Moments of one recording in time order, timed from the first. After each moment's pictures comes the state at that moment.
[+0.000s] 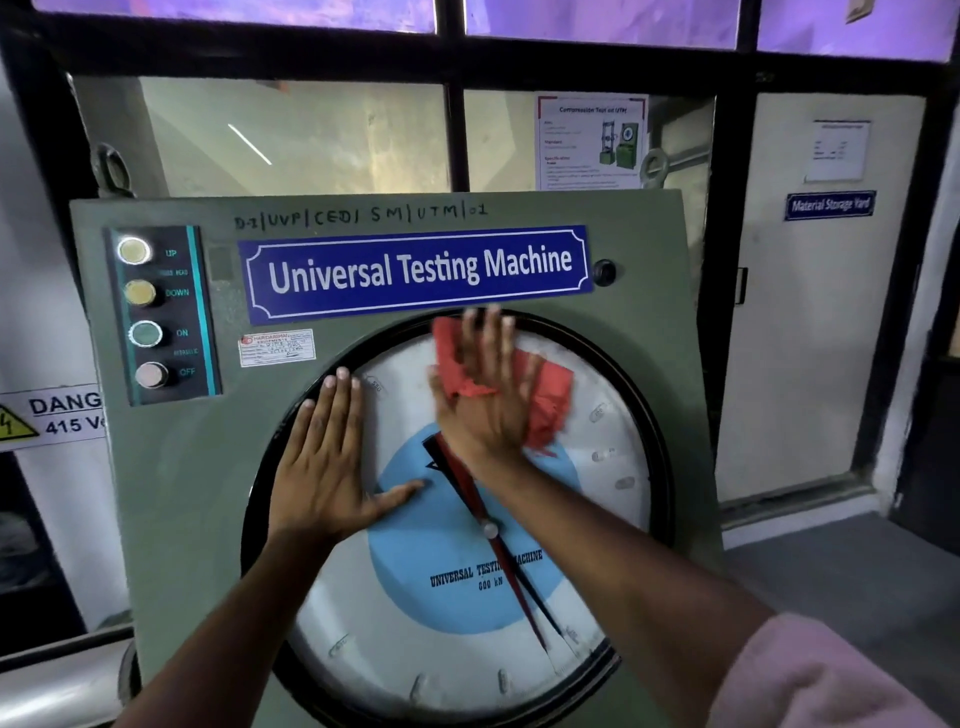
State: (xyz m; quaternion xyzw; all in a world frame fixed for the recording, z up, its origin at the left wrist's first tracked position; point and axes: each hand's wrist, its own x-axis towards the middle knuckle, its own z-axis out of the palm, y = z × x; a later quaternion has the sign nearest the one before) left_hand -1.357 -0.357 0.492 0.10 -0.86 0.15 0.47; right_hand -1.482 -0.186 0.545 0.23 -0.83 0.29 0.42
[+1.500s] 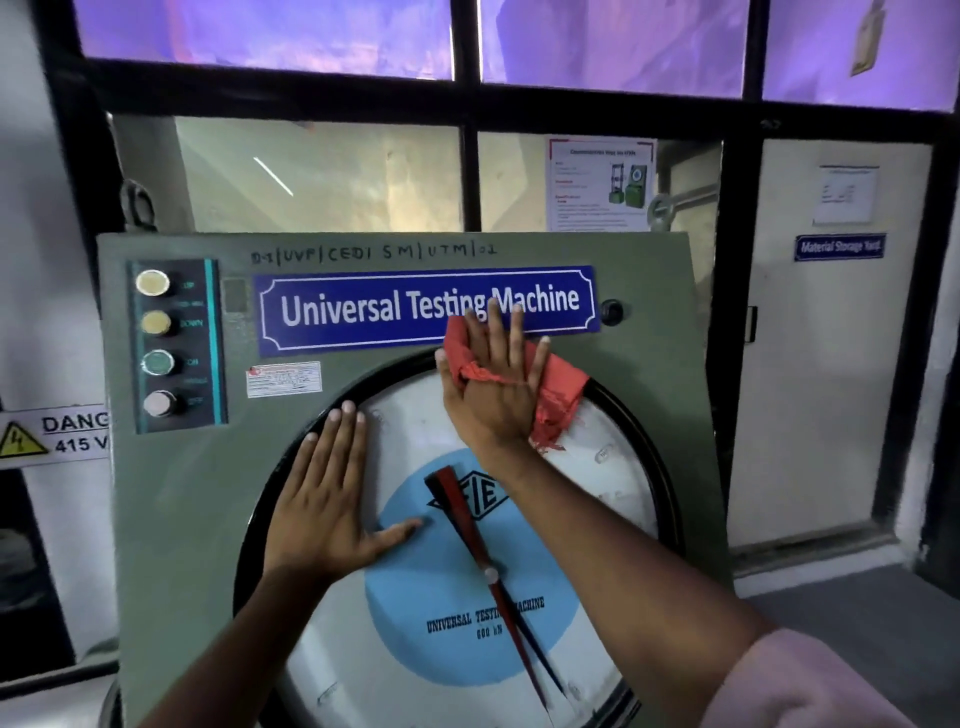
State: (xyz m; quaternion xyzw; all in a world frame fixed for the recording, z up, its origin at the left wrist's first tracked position) left_hand -1.349 -0.349 0.497 0.11 -0.87 0.15 0.46; right_hand -1.508 -0.187 0.601 0.26 -0.80 0.30 0.46
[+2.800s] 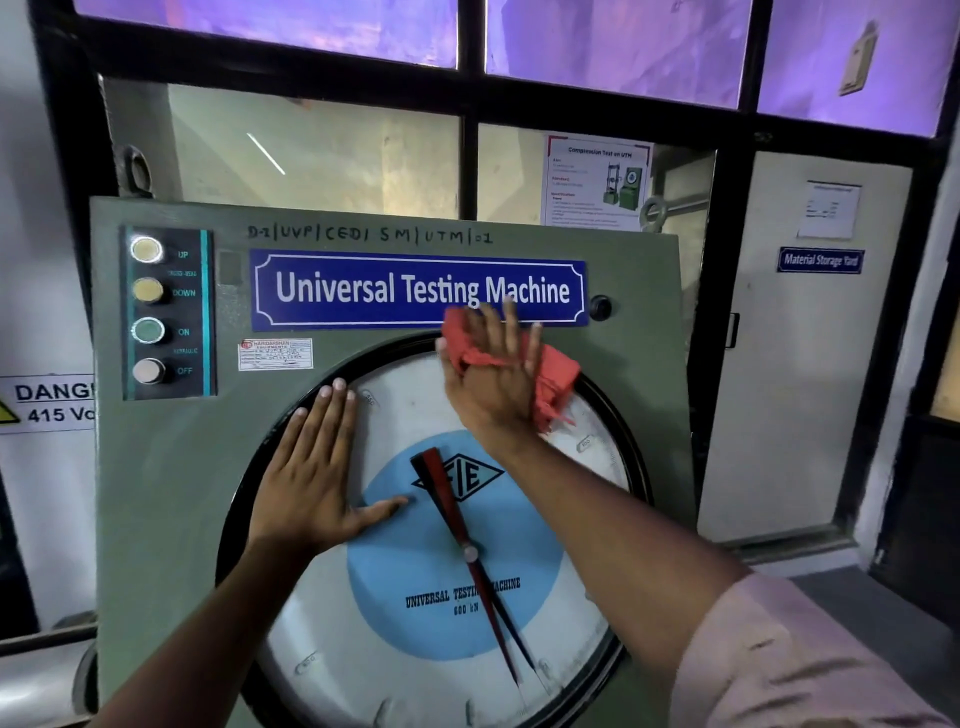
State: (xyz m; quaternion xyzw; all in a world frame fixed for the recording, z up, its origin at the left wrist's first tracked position) left_hand -1.350 -0.352 0.496 0.11 -0.87 0.15 0.45; right_hand -1.518 -0.175 0.599 0.28 -0.79 0.26 0.47
